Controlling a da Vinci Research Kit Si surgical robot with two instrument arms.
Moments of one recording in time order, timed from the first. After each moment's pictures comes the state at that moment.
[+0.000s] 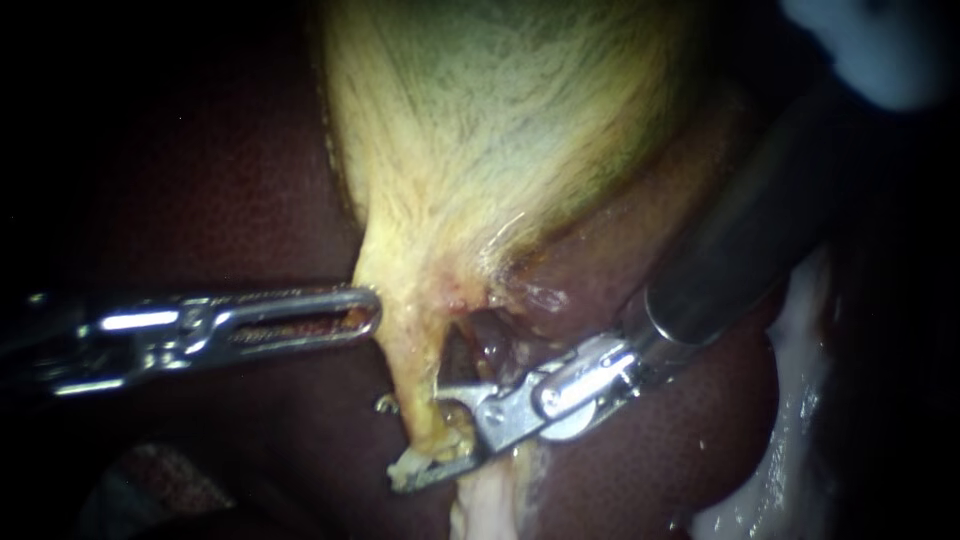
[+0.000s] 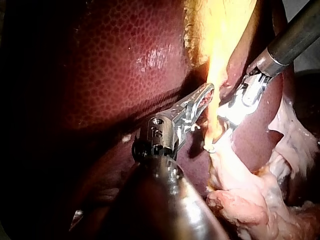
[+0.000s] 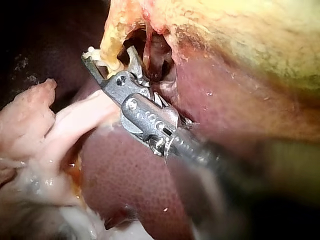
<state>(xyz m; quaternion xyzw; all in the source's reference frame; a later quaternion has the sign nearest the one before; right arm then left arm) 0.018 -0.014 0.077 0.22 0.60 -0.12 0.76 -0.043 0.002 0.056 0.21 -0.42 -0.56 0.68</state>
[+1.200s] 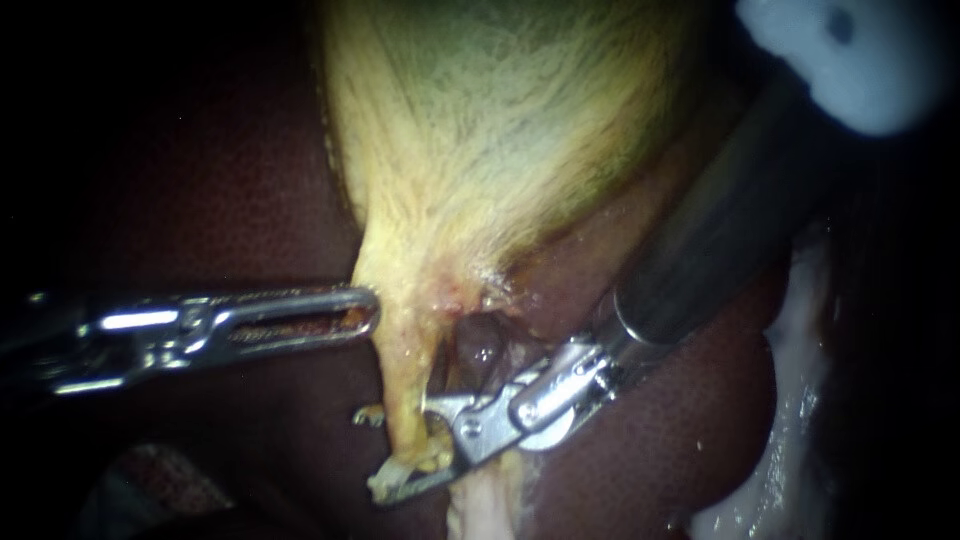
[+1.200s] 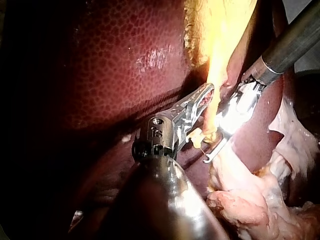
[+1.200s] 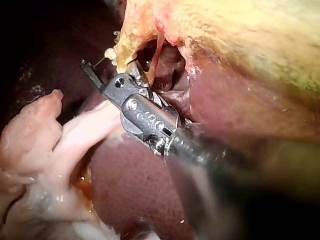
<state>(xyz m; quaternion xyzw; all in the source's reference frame) 0.021 -0.015 0.077 0.30 0.58 -0.06 0.76 -0.043 0.002 0.057 0.21 -0.42 -0.56 0.68</state>
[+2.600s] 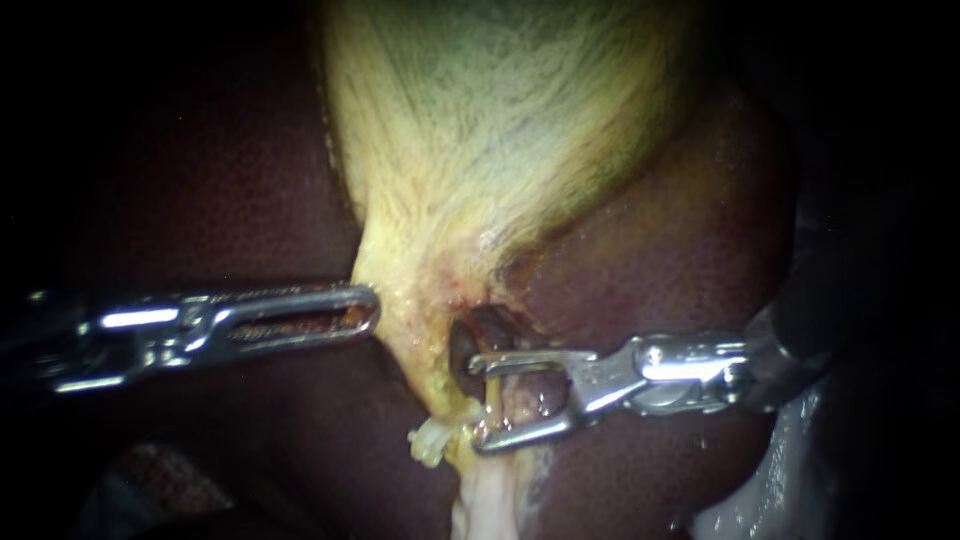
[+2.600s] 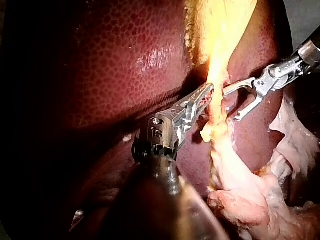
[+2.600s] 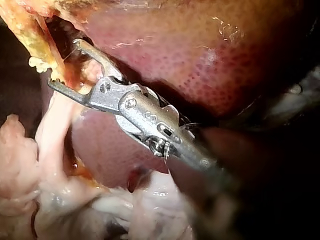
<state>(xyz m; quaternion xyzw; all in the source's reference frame) 0.008 -0.009 0.073 0.26 0.58 0.09 0.77 -0.043 0.002 0.057 0.21 -0.42 -0.56 0.68</state>
